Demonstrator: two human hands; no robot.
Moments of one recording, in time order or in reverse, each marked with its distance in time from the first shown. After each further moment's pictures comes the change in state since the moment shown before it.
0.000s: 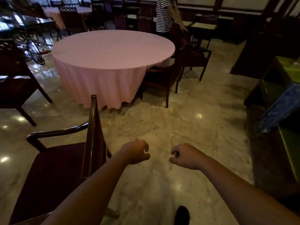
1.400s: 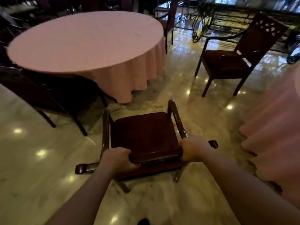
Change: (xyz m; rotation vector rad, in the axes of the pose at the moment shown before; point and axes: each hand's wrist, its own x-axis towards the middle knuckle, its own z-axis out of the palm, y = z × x) left_hand 0.015 -0.139 -0.014 -0.461 0.322 -1.629; right_hand 0.449 -0.346 -0.011 -1.064 -0.461 -1.514
